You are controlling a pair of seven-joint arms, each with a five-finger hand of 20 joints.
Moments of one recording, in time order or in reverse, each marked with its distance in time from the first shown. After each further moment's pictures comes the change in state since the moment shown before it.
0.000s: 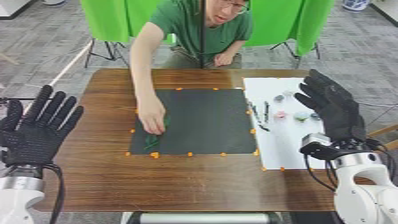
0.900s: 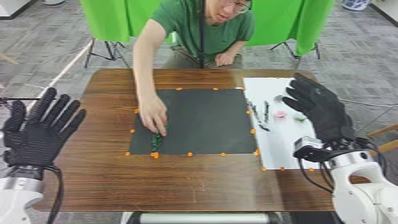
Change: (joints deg) left arm -0.7 1.0 -0.5 4.0 0.9 -4.5 -3.4; right arm 0.8 -0.4 -0.7 -0.1 -1.0 -5.5 3.6
